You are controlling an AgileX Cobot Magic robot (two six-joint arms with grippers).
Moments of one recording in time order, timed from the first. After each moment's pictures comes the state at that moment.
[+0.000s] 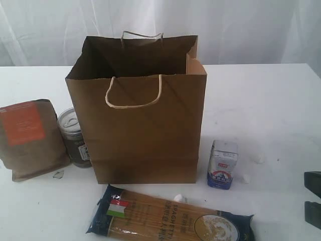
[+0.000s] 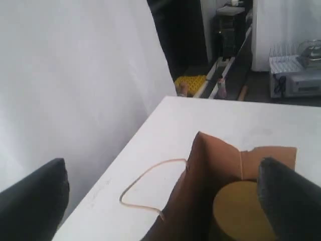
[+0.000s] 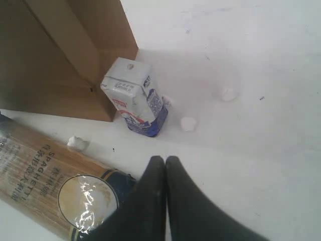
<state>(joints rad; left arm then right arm) -0.05 1.34 -1.44 -1.26 1.09 1.53 0.18 0.52 -0.36 0.30 0.60 -0.17</state>
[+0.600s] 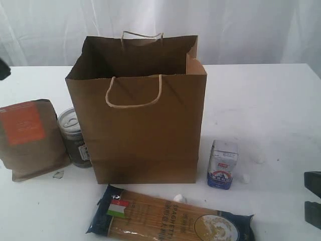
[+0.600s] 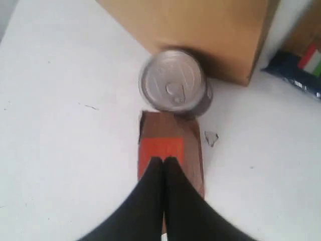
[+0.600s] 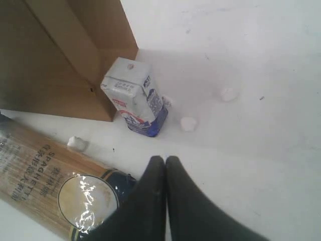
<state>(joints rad) -0.05 1.27 -1.28 -0.42 1.19 1.37 0.18 0.52 -0.36 0.30 0.60 -0.17</state>
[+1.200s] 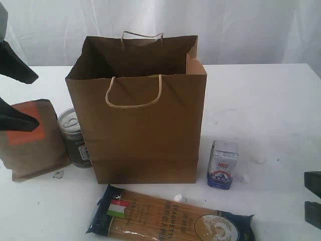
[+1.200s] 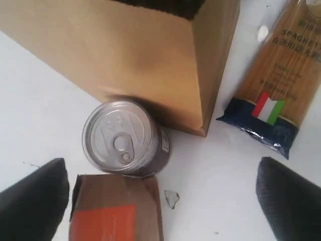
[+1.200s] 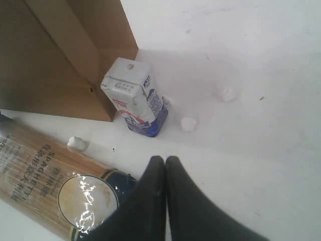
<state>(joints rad) -0.05 1.27 -1.08 -0.68 1.11 1.55 0.18 0.52 -0.36 0.30 0.60 -0.17</state>
